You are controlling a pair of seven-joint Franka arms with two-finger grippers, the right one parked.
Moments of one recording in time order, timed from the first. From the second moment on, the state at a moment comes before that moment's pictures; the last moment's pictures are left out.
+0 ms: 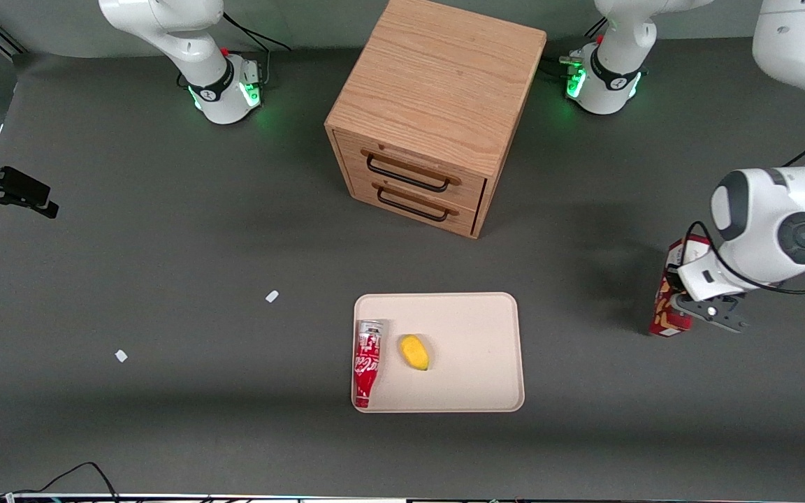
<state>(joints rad) 0.10 0.34 -0.05 -1.92 0.11 2.22 0.43</state>
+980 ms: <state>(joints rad) -0.04 0.36 -0.16 -1.33 -0.02 1.64 -0.05</state>
